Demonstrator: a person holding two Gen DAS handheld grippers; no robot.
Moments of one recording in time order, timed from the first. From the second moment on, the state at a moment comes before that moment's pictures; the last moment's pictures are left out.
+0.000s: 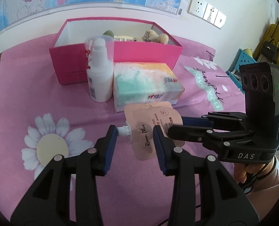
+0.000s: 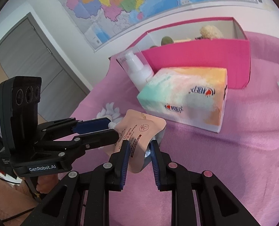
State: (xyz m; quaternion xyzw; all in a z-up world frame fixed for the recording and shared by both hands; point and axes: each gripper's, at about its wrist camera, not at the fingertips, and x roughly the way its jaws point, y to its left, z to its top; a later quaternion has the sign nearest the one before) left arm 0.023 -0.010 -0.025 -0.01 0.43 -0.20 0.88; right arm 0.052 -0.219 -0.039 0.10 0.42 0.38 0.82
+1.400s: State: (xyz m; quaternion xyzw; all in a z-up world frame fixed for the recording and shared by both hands) left arm 0.073 -0.028 0.030 0.02 0.36 -0.19 0.91; right arm 0.082 -0.233 0.022 0.09 0.34 0.37 0.86
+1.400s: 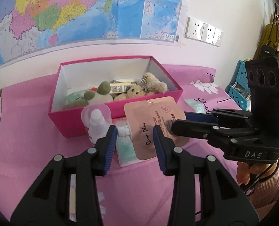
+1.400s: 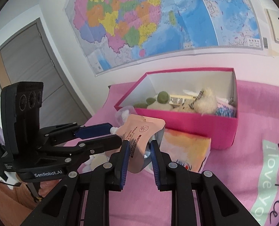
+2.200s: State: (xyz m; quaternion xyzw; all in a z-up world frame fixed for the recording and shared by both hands) left arm 0.121 -0.032 0.050 0.02 0.34 -0.18 0.92; right arm 0.127 -0.231 0.047 0.09 0.31 0.36 0.87
